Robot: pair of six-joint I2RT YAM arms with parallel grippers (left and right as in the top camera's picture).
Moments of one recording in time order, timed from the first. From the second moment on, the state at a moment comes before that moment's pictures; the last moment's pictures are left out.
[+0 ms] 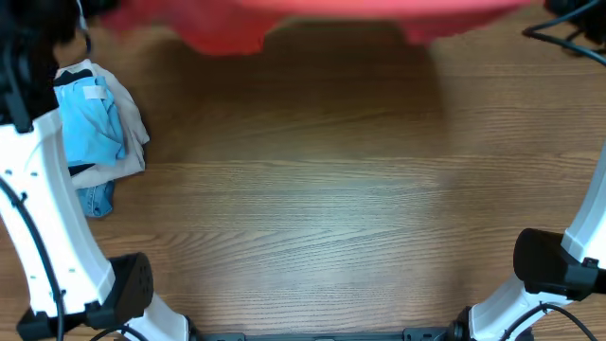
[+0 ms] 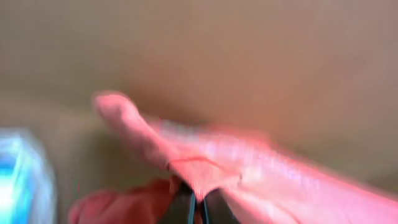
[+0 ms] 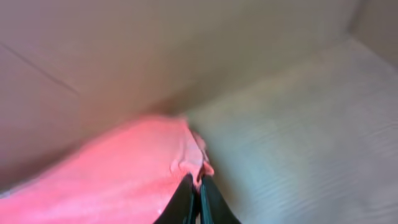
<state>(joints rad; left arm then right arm) 0.14 1.82 2.57 -1.29 0.29 -0.34 -0.19 1.90 2.53 -1.34 -0.01 0.33</state>
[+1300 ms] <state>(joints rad) -0.02 1.87 1.44 -1.49 0.21 -0.11 -0.29 2.02 1.74 -1.58 0.07 0.33</state>
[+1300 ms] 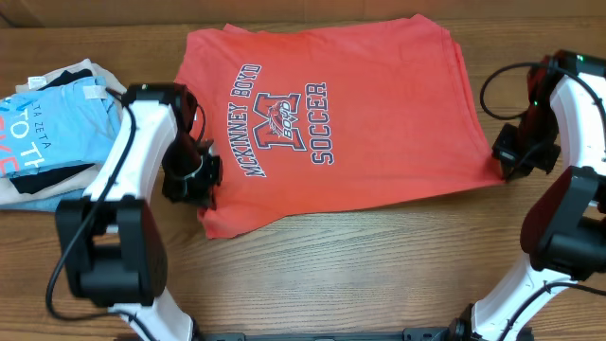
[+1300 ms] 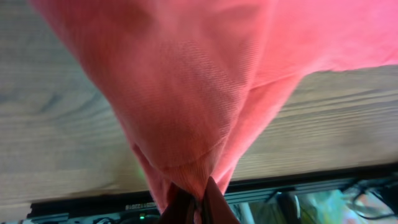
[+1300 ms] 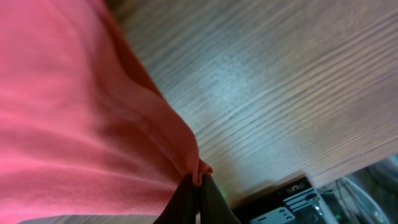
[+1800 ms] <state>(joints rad) 0.12 1.39 1.16 -1.41 0.00 -0.35 -0.38 1.72 1.40 -1.45 0.03 0.33</state>
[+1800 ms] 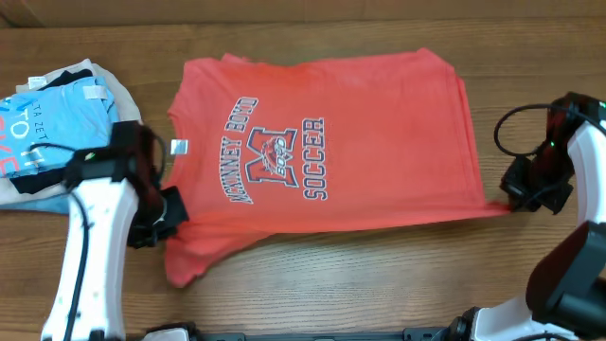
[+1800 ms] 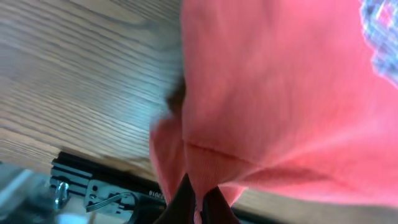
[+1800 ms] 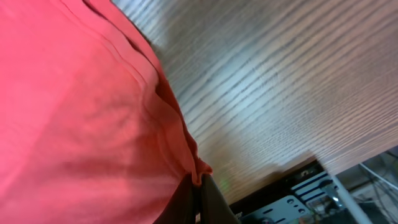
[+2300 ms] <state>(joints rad) 0.14 1.35 1.14 -1.41 0.00 -0.37 -0.38 1.71 1.39 -1.45 0.00 0.33</state>
